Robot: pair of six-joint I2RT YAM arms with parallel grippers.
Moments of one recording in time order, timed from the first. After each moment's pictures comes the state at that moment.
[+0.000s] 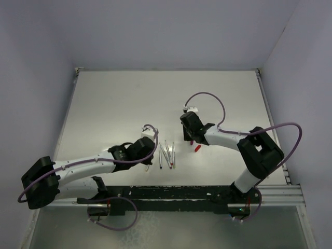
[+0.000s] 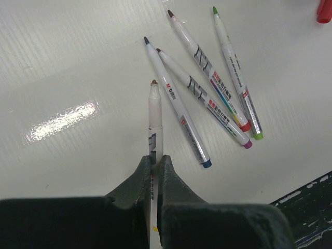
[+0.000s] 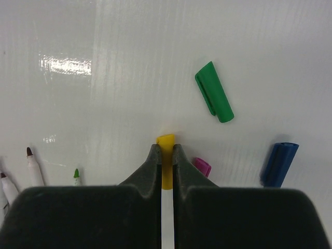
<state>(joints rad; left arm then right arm) -1.02 1.15 0.59 -0.31 -0.29 -0.60 0.69 1.64 0.84 -0.14 0.31 0.47</state>
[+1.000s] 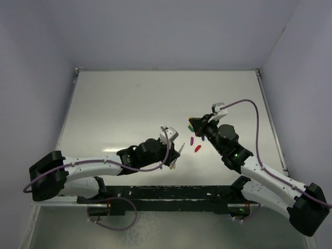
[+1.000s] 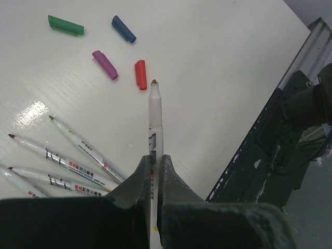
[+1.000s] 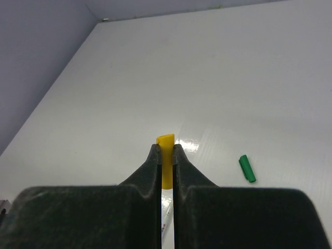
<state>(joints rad) -1.14 1.23 0.60 0.23 -0.11 -0.44 0.69 0.90 0.49 0.29 0.23 0.41</state>
